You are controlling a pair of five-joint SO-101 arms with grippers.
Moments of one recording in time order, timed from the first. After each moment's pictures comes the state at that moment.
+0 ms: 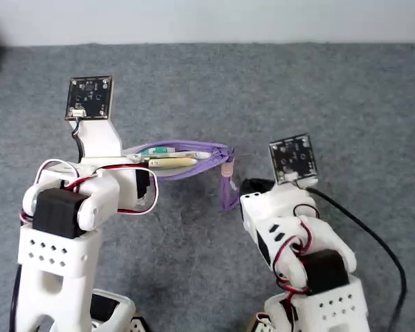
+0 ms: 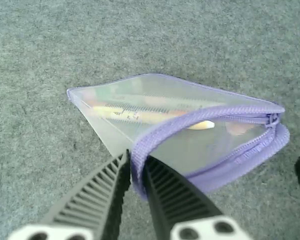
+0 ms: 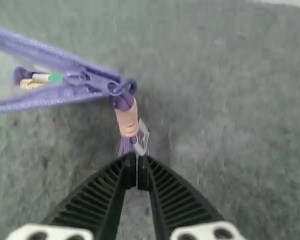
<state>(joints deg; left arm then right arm) 10.5 -39.9 15.9 89.6 18.9 -19.2 -68.5 52.5 63.9 -2.9</state>
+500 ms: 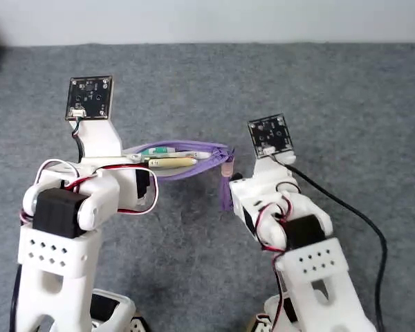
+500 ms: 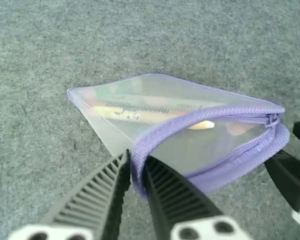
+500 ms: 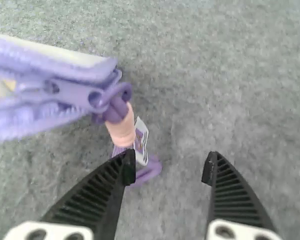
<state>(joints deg) 10.5 -39.9 15.9 89.6 18.9 -19.4 -50.5 52.5 51.3 -1.9</state>
